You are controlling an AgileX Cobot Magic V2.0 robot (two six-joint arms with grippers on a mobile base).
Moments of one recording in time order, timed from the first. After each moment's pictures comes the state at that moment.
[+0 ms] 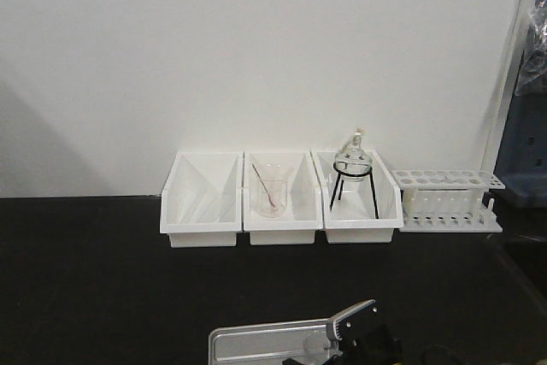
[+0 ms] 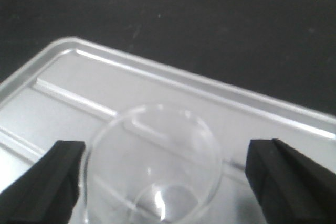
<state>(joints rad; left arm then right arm) -0.04 -0.02 0.03 0.06 0.37 0.02 0.33 2.04 -0.82 -0.44 -0.70 0.34</state>
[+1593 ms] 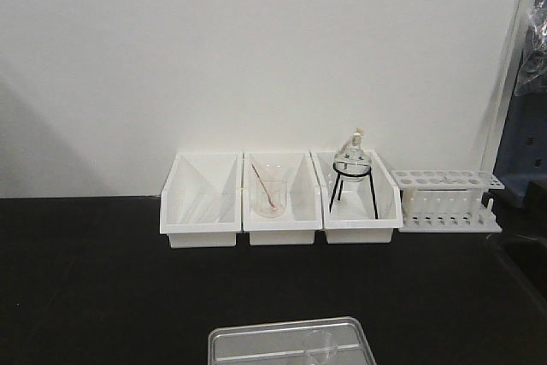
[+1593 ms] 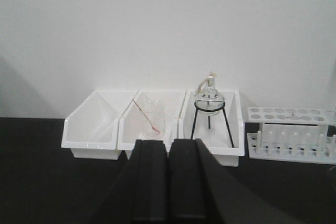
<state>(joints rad) -0.04 -0.02 0.03 0.06 0.37 0.02 0.33 0.79 -0.80 -0.45 0.22 0.58</state>
